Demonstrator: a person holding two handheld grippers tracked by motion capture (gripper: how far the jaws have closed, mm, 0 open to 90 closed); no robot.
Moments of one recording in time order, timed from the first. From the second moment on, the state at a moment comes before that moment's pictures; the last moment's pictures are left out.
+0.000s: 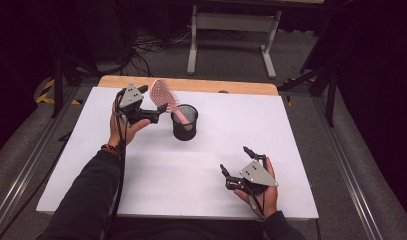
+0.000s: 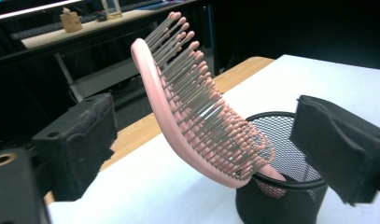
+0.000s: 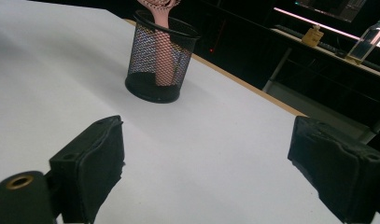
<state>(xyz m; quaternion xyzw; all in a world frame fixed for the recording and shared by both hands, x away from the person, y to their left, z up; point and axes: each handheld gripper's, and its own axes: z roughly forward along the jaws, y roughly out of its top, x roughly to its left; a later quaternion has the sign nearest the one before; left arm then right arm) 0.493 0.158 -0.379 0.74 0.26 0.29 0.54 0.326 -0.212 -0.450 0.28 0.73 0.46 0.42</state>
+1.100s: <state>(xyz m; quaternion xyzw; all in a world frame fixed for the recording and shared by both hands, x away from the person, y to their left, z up) 0.481 0.158 -0.376 0.76 0.24 0.32 0.52 0.325 -0.215 -0.447 0.28 0.73 0.47 0.42</state>
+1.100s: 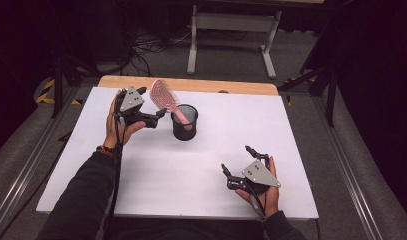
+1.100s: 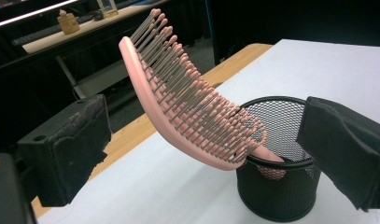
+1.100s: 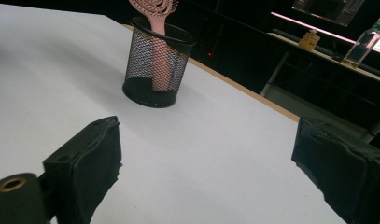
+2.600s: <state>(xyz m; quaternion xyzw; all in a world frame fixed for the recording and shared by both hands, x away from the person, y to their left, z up) 0.456 0.165 -0.370 0.75 0.21 0.33 0.54 0.326 -0.216 -0.447 0.27 0.73 0.48 0.41</state>
